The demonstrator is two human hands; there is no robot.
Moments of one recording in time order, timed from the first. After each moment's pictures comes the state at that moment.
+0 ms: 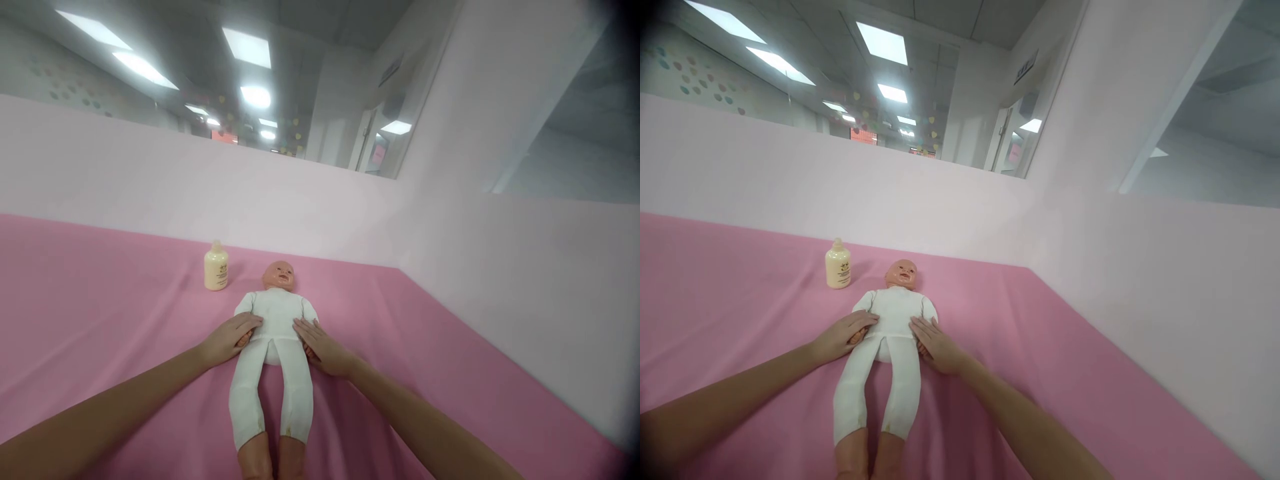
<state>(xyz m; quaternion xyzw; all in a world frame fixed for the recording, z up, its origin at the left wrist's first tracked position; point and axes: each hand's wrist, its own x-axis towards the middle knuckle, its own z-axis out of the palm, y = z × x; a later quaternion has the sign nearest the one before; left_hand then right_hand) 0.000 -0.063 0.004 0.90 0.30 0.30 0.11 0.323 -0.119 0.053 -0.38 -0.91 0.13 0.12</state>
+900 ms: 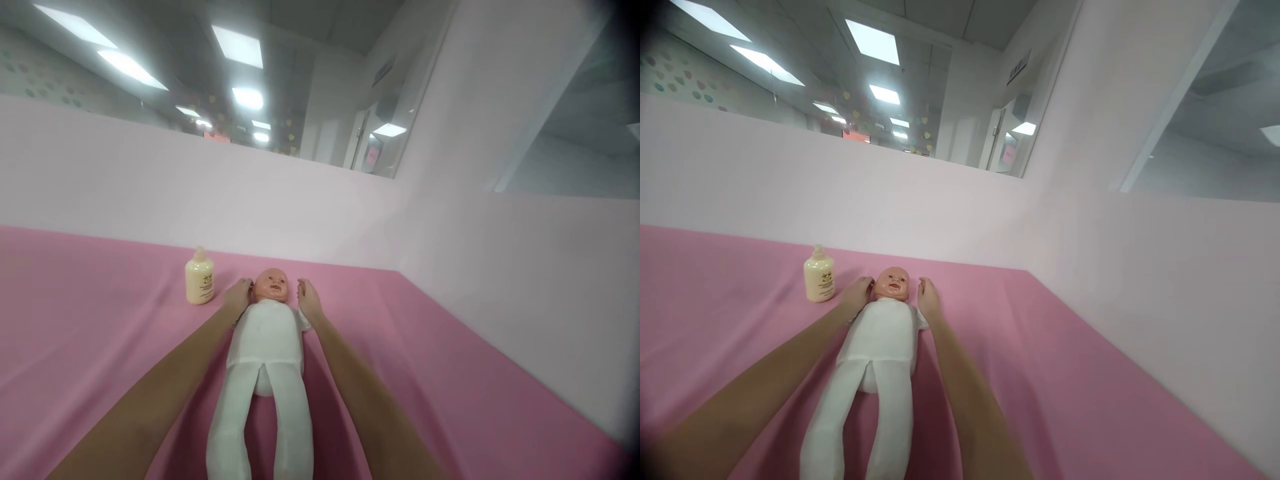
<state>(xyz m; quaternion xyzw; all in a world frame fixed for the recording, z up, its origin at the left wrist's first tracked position) 0.062 0.085 0.043 0.74 0.60 0.30 0.09 0.297 0.059 0.047 -0.62 -0.65 0.14 0.41</state>
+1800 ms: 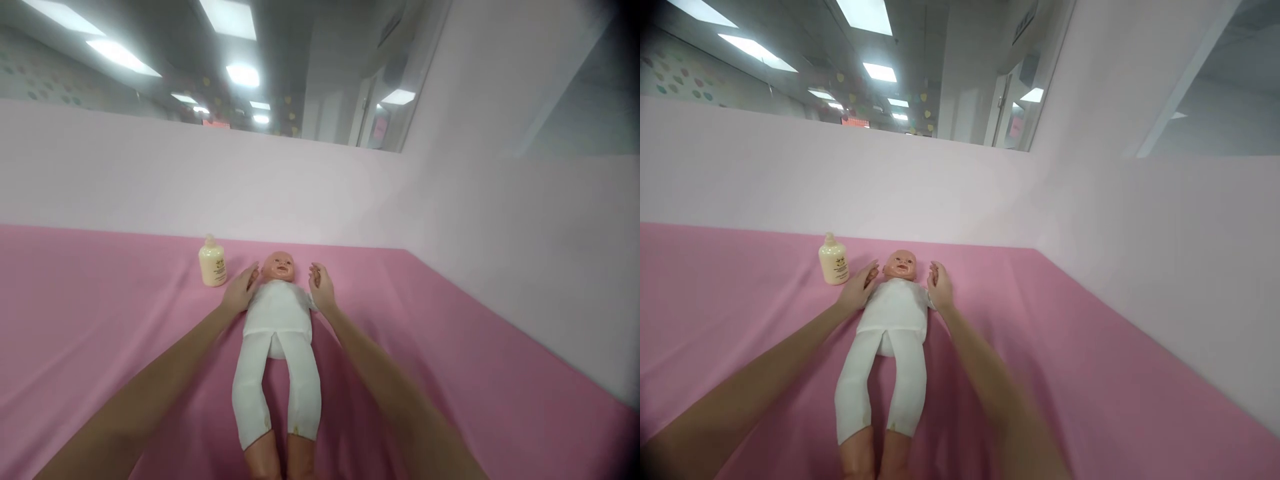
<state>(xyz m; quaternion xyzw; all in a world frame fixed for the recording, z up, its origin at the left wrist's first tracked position) 0.030 0.032 0.030 0.77 0.52 0.36 0.09 0.296 0.009 0.042 -0.54 -0.65 0.13 0.52</state>
